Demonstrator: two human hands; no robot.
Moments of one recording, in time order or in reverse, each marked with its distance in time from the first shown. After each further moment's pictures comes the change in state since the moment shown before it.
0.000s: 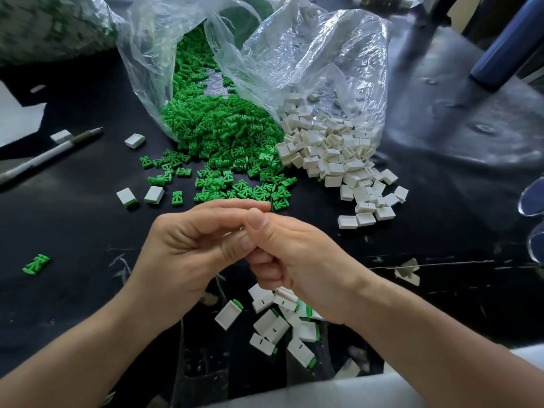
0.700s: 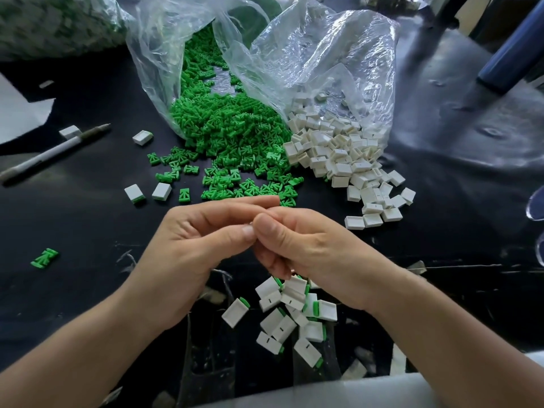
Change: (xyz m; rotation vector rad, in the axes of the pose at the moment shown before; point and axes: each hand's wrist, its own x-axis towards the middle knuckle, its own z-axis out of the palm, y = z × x) left_hand -0.001 -0.006 -0.009 -0.207 -0.017 -0.100; right_hand -0.002 -0.007 -0.011 -0.215 -0.002 -0.029
